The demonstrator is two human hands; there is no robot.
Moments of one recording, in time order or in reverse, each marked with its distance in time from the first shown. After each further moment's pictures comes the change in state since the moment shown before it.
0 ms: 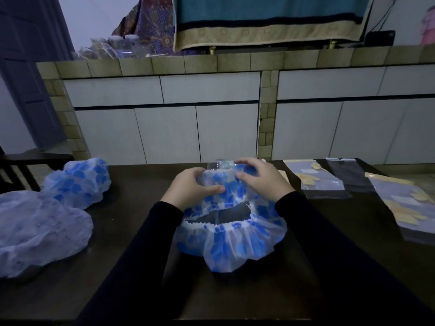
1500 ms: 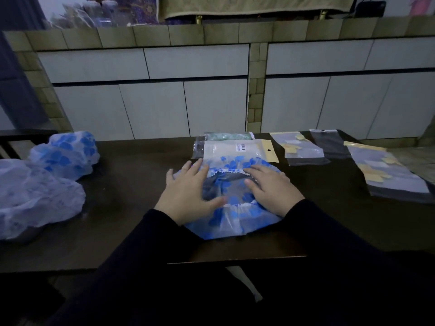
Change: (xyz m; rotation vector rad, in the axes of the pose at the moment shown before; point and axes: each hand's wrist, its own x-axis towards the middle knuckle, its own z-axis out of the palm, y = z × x) left_hand -0.079 0.006 0.031 0.650 -0.171 0.132; right_hand -0.086 0.037 0.004 -0.593 -0.138 0.092
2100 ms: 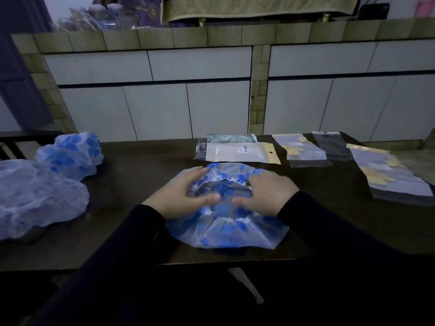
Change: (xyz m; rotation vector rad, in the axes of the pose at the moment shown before) left_hand 0.006 -0.040 0.003 -0.481 -0.073 0.089; right_hand -0.007 -0.036 -0.026 -0.296 -0.163 0.063
